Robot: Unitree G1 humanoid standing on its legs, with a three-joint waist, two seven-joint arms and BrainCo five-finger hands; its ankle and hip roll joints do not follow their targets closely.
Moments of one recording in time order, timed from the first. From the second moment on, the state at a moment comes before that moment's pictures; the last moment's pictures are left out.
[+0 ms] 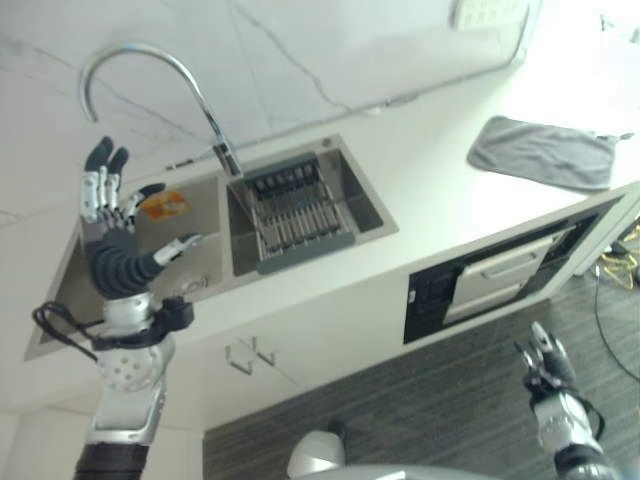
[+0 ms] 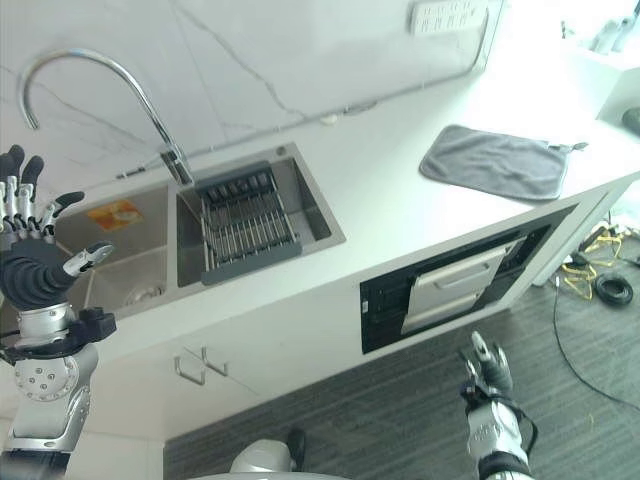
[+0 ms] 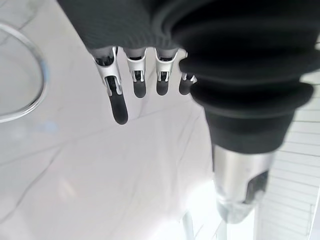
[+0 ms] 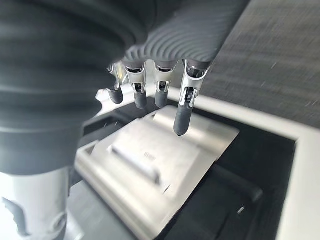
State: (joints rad) left arm 0.12 0.49 0.17 -0.18 -0.23 -0.67 0.32; right arm -0.03 -0.37 -0.13 0.94 0.93 -0.20 0.03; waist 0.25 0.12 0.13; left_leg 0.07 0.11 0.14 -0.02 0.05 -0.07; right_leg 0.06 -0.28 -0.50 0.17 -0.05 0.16
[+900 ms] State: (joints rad) left arm 0.18 0.37 -0.49 0.83 -0.10 -0.22 -0.19; right arm 0.05 -0.32 0.01 1.20 0.72 -0.18 0.11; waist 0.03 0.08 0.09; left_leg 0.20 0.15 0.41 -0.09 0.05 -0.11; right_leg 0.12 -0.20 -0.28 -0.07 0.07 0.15
